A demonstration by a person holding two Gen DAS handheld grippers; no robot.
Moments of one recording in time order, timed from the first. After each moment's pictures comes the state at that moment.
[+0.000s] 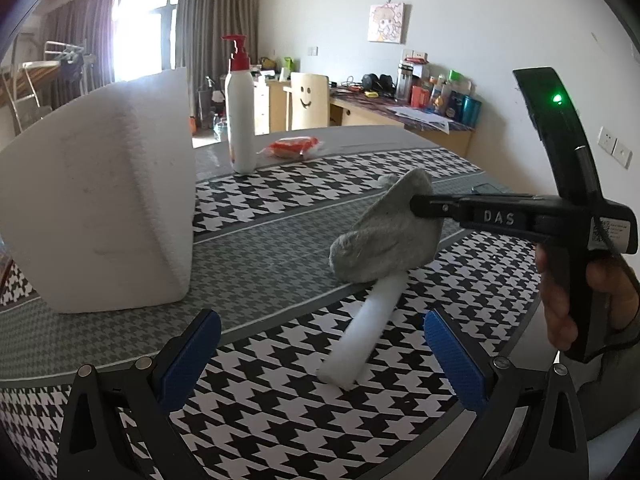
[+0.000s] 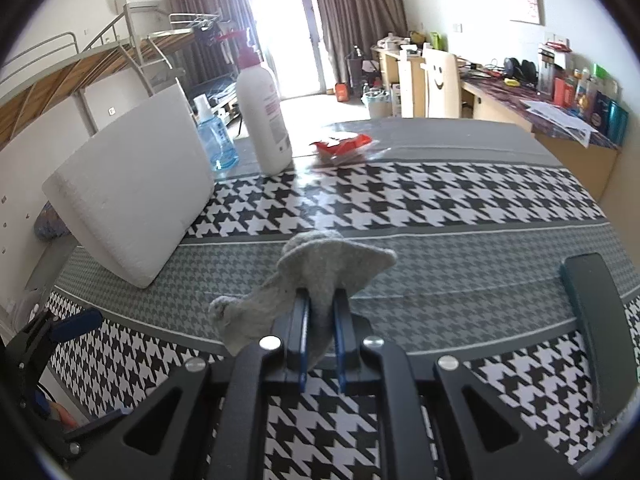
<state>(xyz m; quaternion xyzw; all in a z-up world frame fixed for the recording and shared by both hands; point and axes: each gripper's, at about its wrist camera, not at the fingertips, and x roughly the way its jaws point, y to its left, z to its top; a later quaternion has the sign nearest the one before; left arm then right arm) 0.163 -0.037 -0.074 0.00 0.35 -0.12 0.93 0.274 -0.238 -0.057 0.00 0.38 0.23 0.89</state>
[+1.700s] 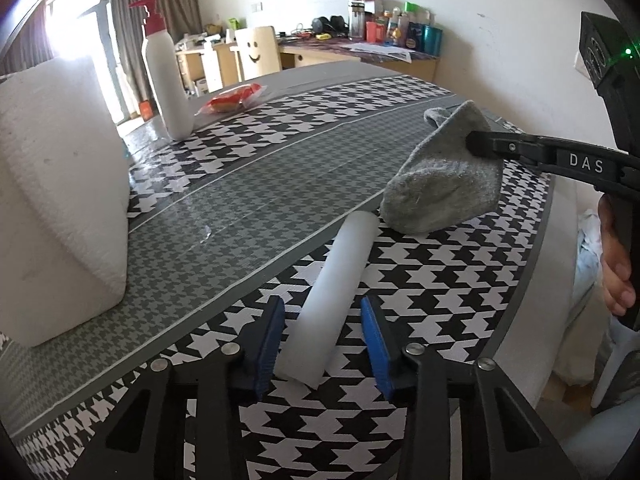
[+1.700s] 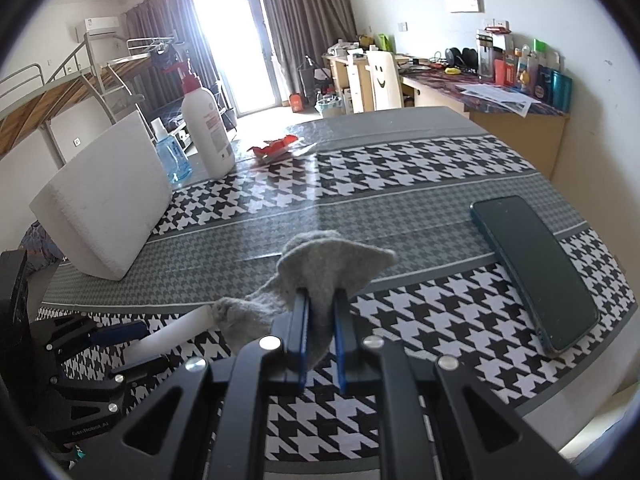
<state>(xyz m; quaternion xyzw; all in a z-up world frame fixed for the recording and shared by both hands) 0.188 -0.069 -0.104 0.09 0.43 -0.18 0.88 0.238 -0.299 -0.060 0.03 0.38 0.16 0.91</state>
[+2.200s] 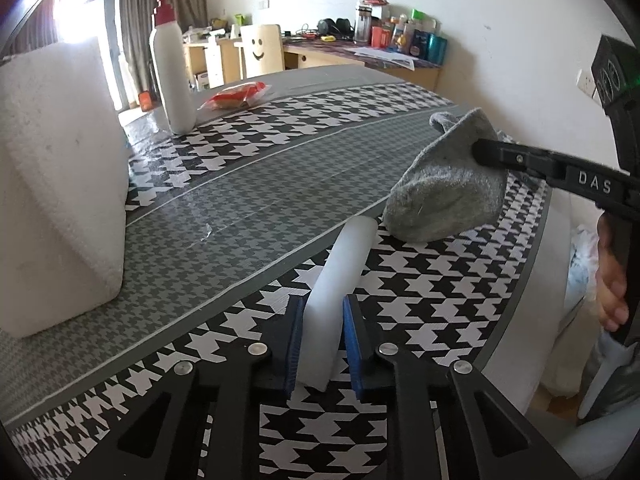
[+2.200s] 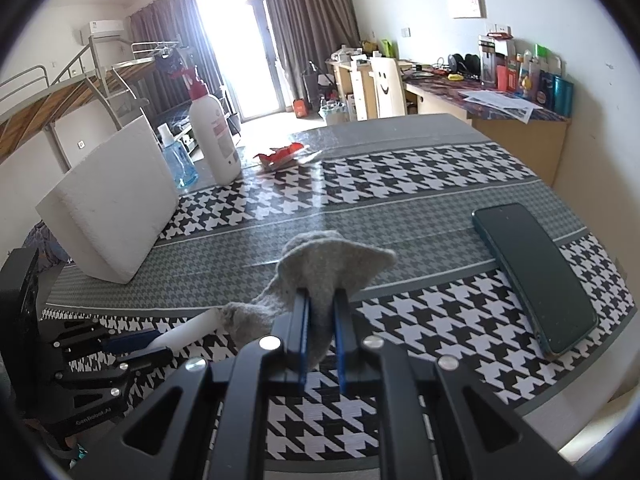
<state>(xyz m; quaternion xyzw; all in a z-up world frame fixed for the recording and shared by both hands) 0.192 -0.061 -0.103 0.05 0.43 -0.18 0.88 0.233 -0.298 -0.054 0.03 0.36 0.17 0.92</state>
